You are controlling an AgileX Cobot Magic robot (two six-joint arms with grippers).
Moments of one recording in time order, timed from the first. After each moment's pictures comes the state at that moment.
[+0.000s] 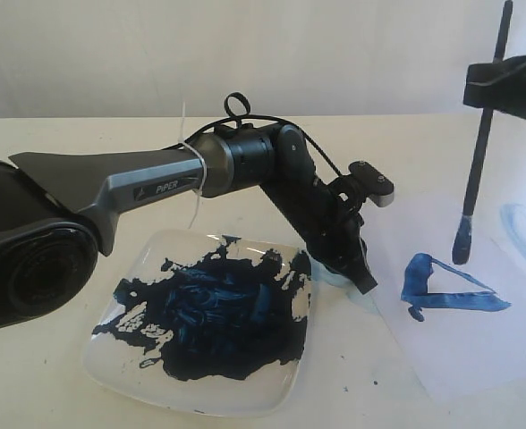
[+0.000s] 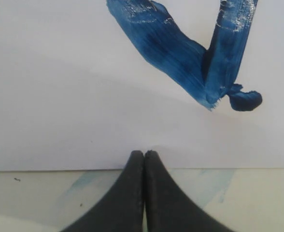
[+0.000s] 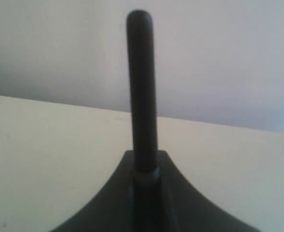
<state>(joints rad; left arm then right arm) -0.79 2.44 -2.05 -0.58 0.90 0.80 -0.03 1.54 -0.92 -1.16 -0.60 1.01</state>
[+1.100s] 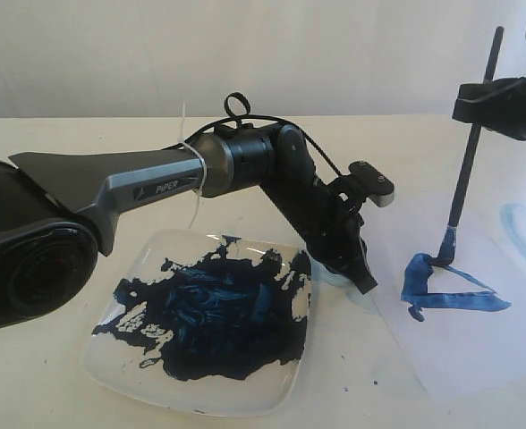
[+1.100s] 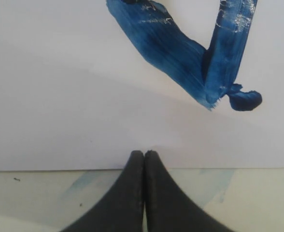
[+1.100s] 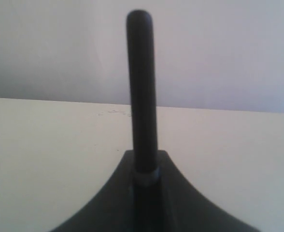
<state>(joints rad) -0.79 2.44 -2.05 -0.58 0.90 0.80 -0.03 1.67 -0.92 -1.01 -0.63 0.91</state>
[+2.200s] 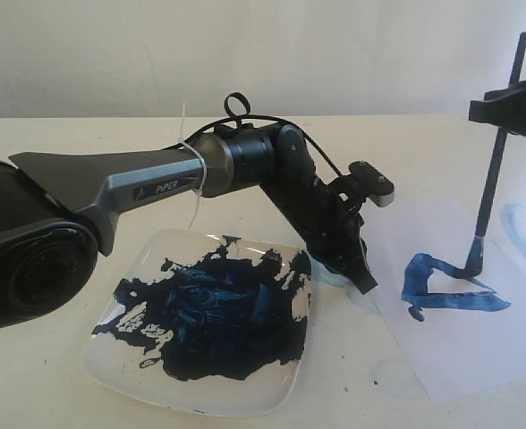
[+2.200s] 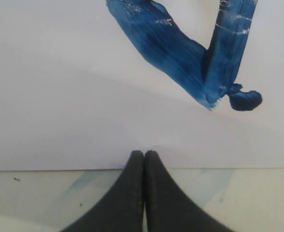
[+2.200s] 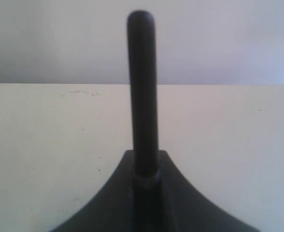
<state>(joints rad) -0.79 2.44 -2.05 -0.58 0.90 0.80 -0.03 1.60 -0.92 -1.13 -0.43 1.03</state>
